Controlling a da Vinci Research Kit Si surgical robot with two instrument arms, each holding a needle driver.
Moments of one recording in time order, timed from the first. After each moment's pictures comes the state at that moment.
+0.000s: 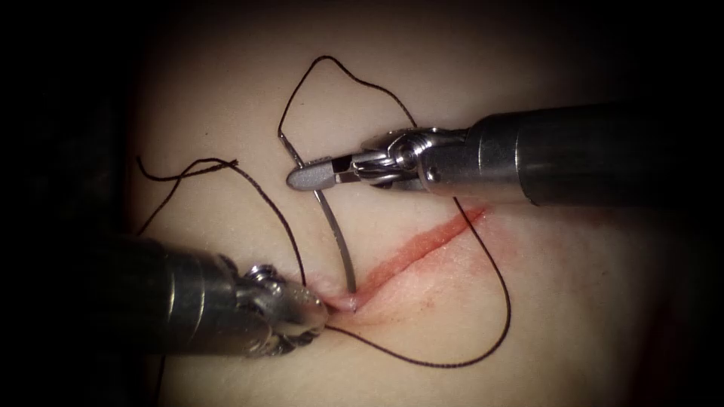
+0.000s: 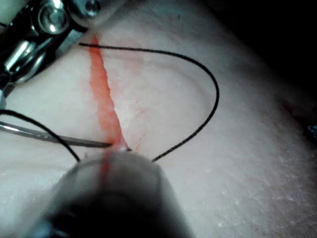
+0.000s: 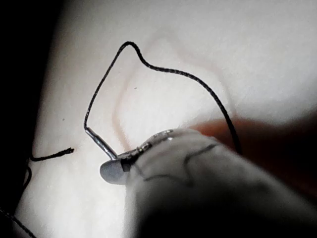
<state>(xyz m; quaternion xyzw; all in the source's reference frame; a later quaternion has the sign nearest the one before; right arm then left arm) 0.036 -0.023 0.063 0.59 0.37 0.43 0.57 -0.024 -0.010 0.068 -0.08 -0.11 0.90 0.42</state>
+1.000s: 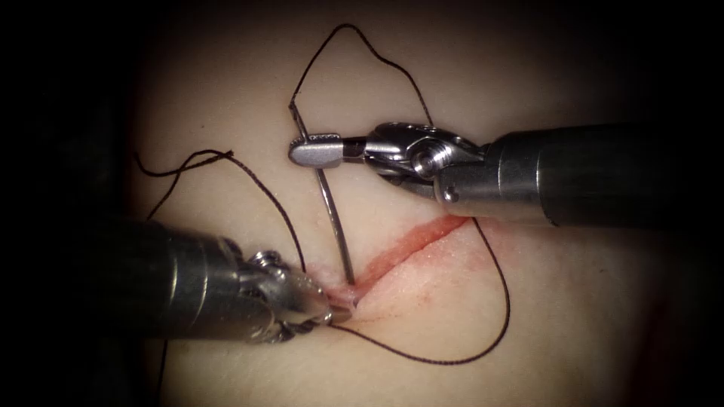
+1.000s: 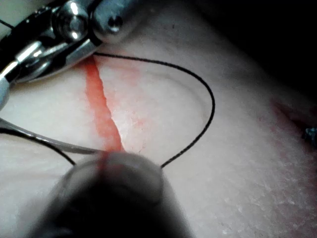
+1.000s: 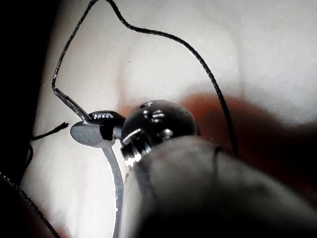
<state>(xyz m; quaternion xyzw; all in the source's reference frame) 0.036 -0.015 0.062 0.48 0.56 0.37 0.56 -0.025 -0.009 0.067 -0.09 -0.11 0.93 0.35</state>
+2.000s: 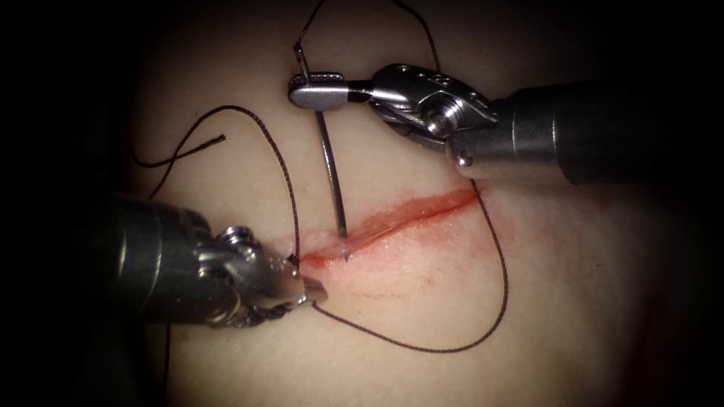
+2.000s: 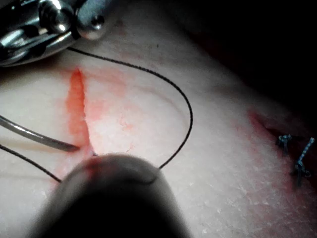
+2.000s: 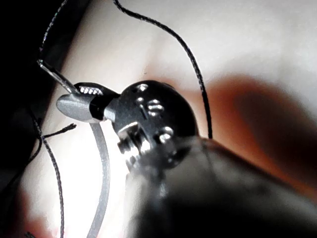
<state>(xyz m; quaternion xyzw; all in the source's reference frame) 0.036 -0.005 0.060 0.33 0.66 0.30 0.60 -0.024 -0.008 0.061 -0.13 -0.16 0.92 0.33</state>
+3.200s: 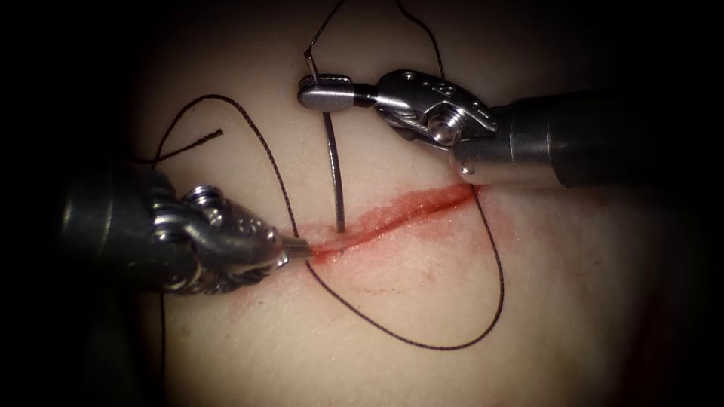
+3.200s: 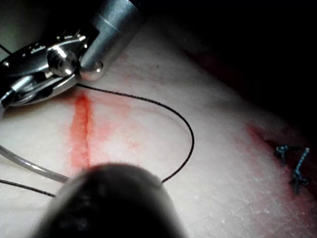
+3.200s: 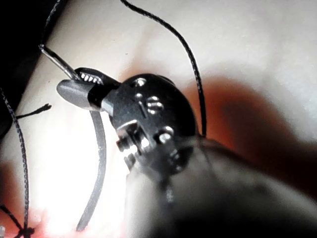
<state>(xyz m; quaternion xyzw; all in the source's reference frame) 0.036 -0.006 0.063 0.28 0.67 0.25 0.64 -0.022 -0.004 0.058 -0.17 -0.12 0.92 0.33</state>
